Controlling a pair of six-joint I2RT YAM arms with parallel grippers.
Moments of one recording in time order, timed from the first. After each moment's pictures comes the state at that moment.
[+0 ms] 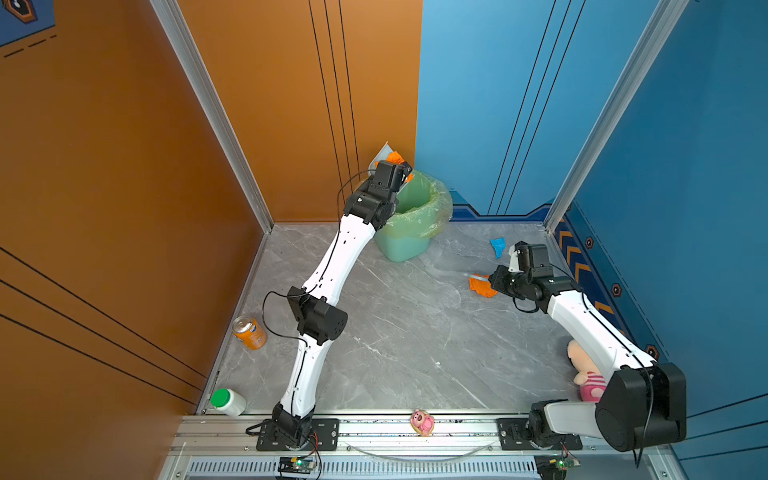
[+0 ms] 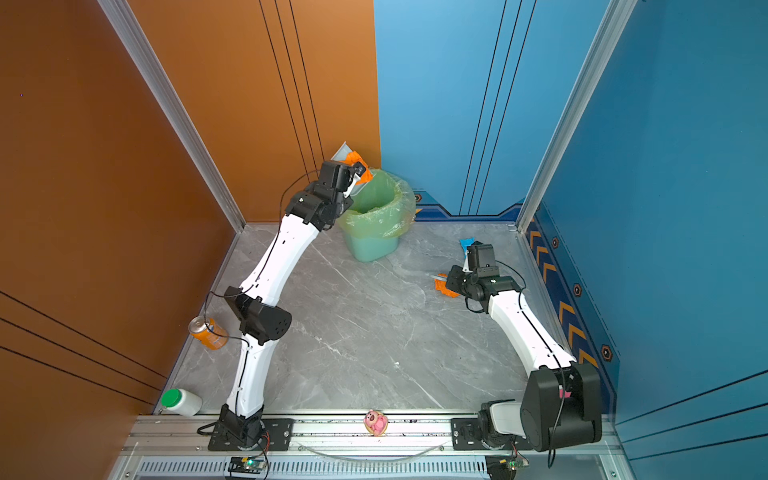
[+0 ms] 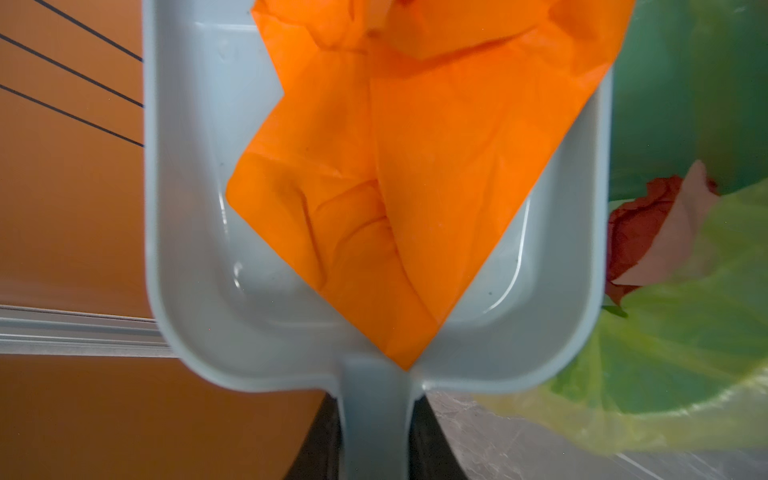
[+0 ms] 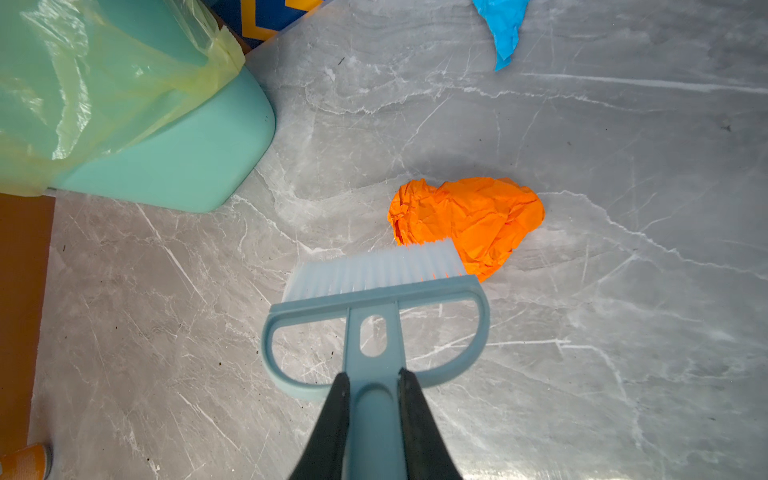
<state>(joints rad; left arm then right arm) -0.48 2.27 2.65 -0.89 -0.66 0.59 0.14 1.34 1.02 -0.51 -0.13 0.50</state>
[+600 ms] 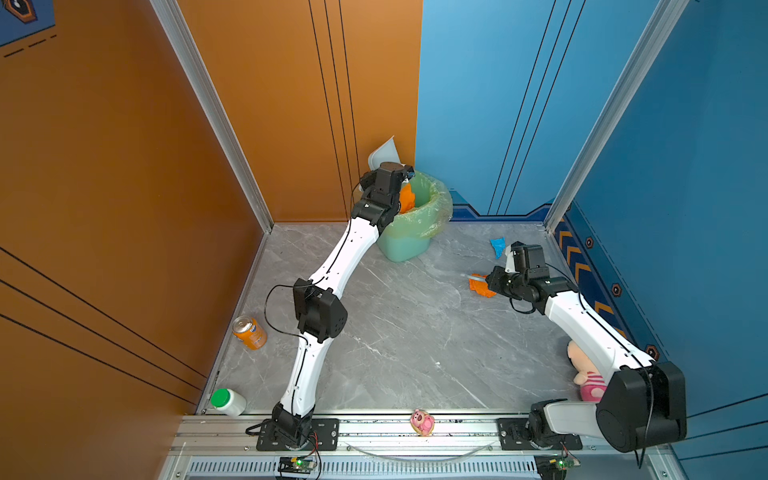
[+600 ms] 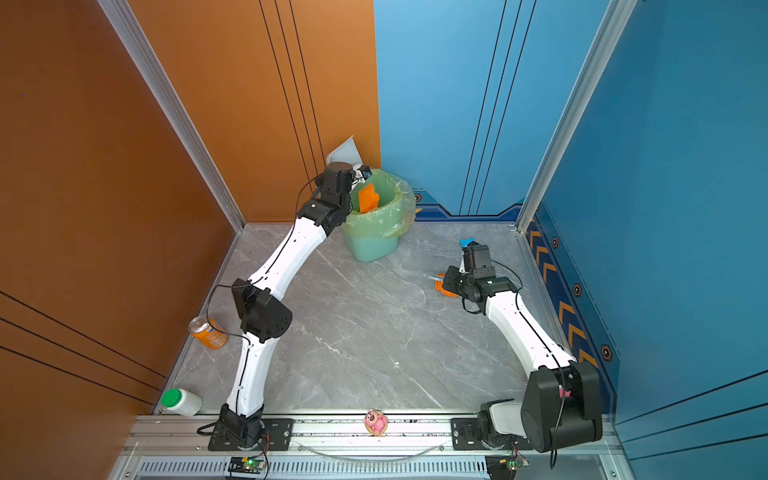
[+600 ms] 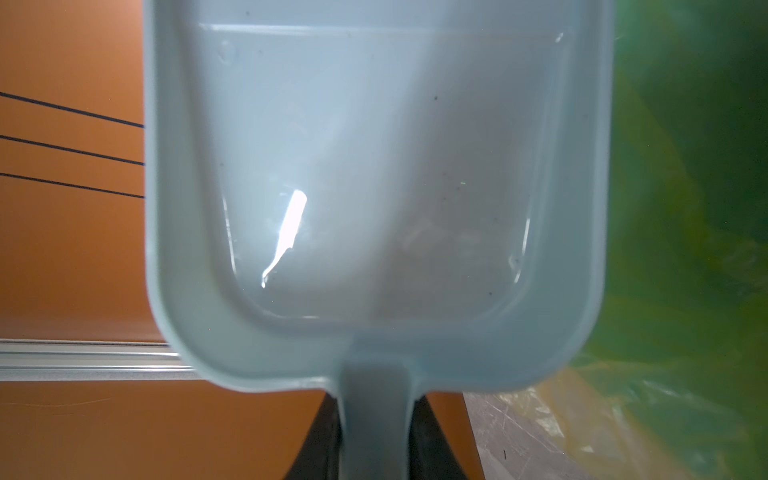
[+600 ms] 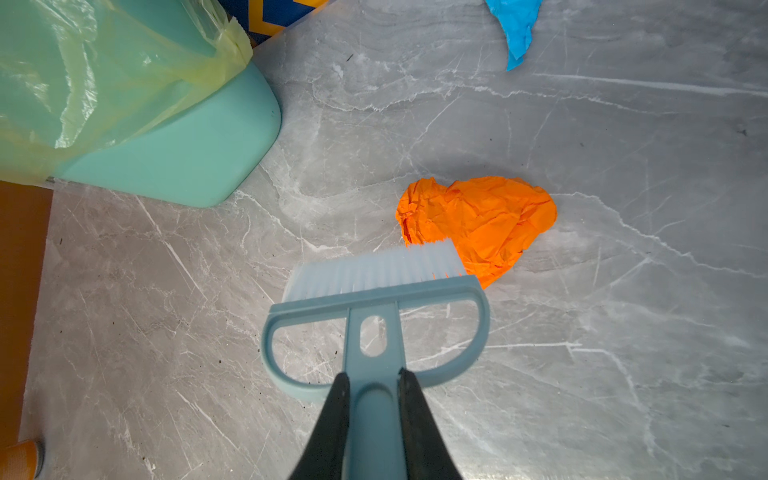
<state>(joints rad) -0.47 2.29 2.48 -0.42 -0.82 1.11 0.16 1.34 1.01 -0.49 -0.11 0.50</state>
